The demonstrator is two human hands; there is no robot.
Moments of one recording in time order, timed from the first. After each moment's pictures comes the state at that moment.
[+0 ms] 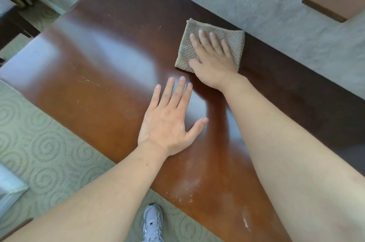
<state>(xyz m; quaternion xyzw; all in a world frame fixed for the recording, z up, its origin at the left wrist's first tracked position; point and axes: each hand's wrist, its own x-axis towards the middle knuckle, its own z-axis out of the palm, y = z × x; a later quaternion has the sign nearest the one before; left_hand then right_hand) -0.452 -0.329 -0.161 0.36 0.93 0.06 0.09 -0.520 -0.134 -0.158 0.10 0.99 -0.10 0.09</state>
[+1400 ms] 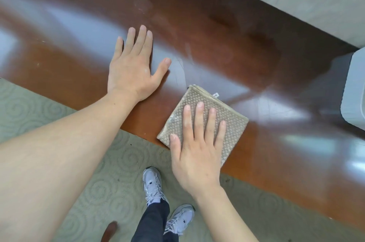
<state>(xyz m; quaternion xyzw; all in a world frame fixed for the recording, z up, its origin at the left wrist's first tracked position) -0.448 -0.328 -0.151 0.35 0.93 0.07 0.07 -0.216 -0.293 -0.155 0.30 0.94 -0.12 0.06</state>
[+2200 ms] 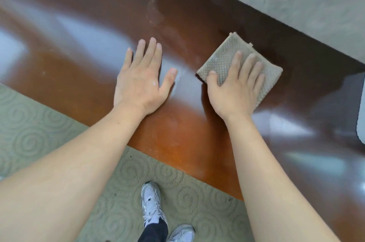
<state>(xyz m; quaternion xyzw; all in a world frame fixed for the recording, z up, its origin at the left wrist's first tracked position) -0.452 -0.328 -0.155 0.35 0.93 0.09 0.07 -0.334 -0.162 -0.158 0.43 0.90 -0.10 0.02</state>
